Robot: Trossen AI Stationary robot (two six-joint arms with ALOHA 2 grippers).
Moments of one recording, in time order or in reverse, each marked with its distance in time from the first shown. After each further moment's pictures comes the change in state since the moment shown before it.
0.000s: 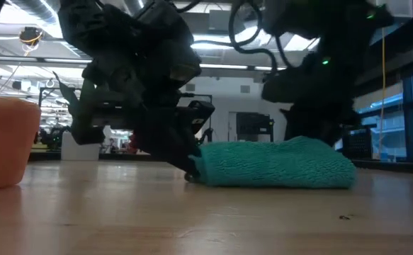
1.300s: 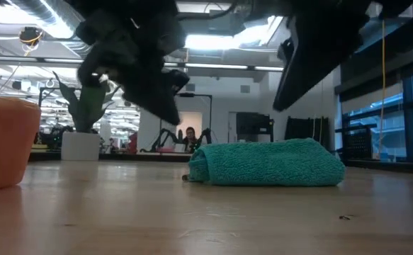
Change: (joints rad) left arm 0.085 -0.290 0.003 -0.361 -0.099 -0.063; right arm 0.158 0.001 0.234 -0.039 0.023 -0.606
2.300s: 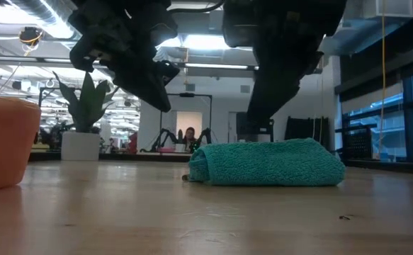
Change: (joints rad) left arm 0.018 -0.101 -0.002 -0.124 -0.010 -0.048; right arm -0.129 0.049 0.001 0.100 -0.189 0.006
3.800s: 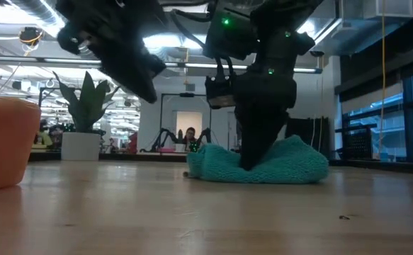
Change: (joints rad) left arm -0.039 -0.068 0.000 -0.090 -0.050 -0.154; right arm -0.219 0.156 -0.001 -0.022 -0.189 -0.192
